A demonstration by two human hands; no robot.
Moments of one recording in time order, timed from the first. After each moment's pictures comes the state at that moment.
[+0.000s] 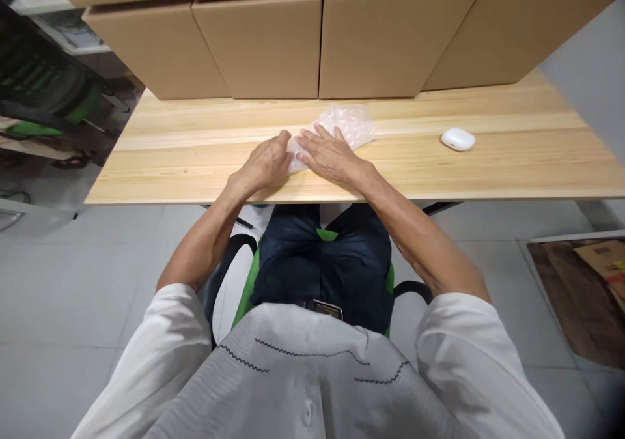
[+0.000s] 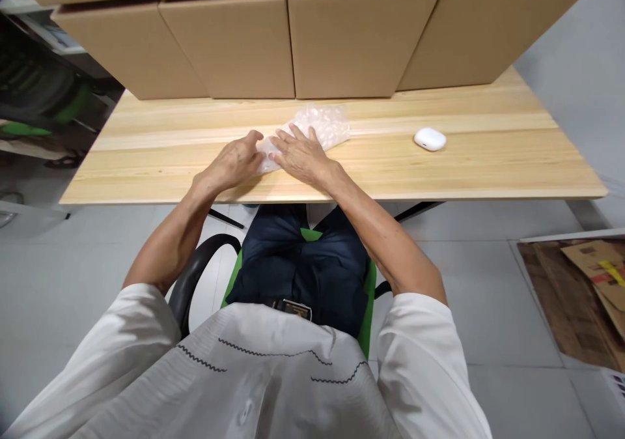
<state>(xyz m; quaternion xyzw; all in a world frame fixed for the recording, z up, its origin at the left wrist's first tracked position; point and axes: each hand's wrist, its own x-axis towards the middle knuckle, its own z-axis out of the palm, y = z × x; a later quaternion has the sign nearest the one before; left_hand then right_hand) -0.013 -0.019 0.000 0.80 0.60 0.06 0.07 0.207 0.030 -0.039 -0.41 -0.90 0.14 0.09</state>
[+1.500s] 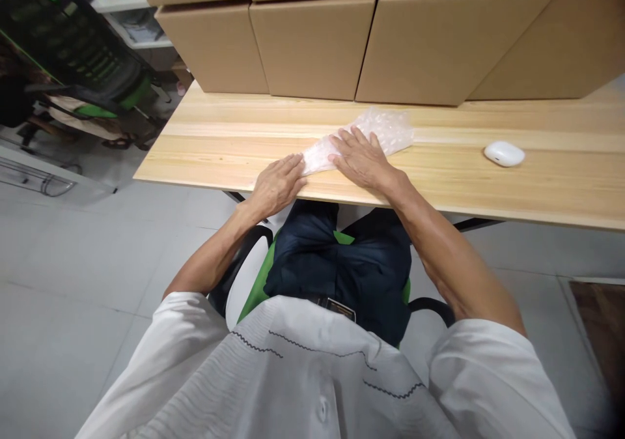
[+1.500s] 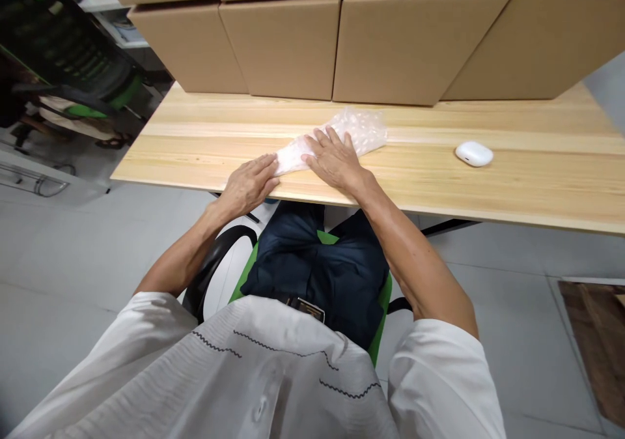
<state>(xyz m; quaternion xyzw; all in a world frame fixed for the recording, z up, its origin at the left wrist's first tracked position) -0.066 -0.090 -0.047 0.83 0.55 0.11 0.01 0.211 0.031 -0.054 -0.43 -0.89 0.12 0.09</state>
